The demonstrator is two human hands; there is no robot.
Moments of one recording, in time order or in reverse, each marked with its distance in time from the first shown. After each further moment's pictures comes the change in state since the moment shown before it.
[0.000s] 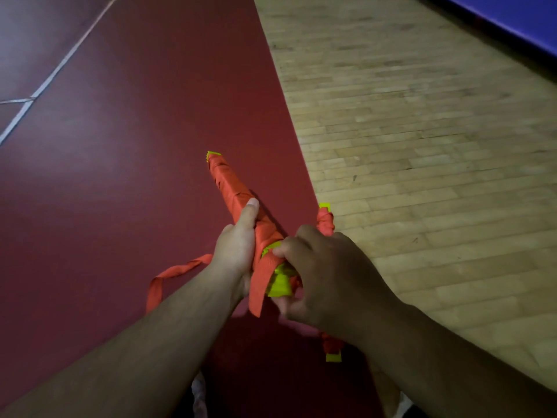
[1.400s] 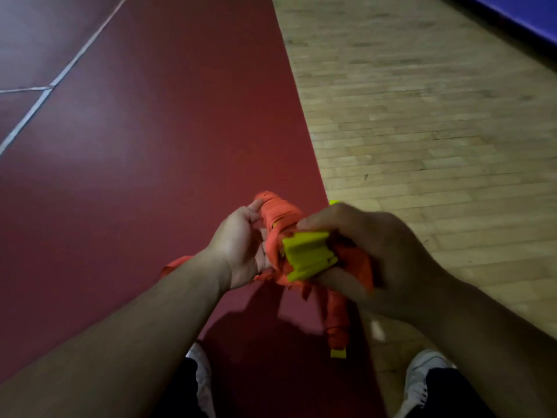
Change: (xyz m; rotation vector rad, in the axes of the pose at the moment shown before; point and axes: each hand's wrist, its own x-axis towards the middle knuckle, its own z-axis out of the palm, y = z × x) left_hand 0.019 0.005 -0.025 -0.147 -0.414 -0.107; right_hand 0.006 0.013 -0.042 0.555 0.077 -0.201
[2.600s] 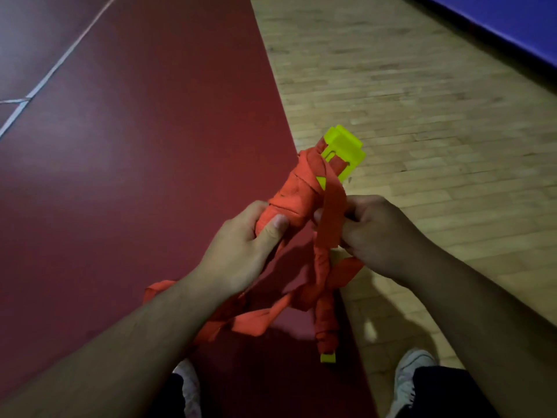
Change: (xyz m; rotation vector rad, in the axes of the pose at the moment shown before) left_hand -0.022 -0.004 0.021 1.210 0.102 0.797; right_hand -0.001 0.044 -0.020 0.146 0.107 0.739
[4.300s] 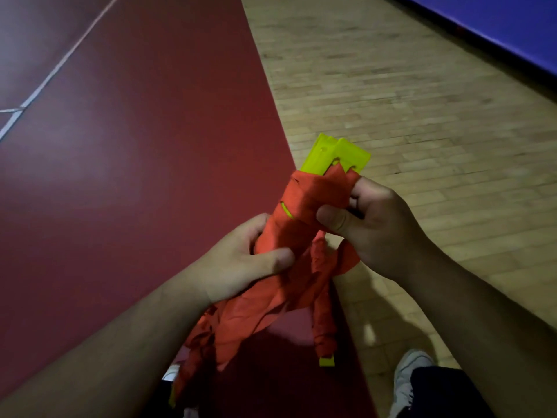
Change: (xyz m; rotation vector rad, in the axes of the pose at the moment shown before) left_hand -0.001 0.012 -0.008 -0.544 -0.361 -0.084; right_hand -0.005 -0.004 -0.007 0.262 0.060 -0.240
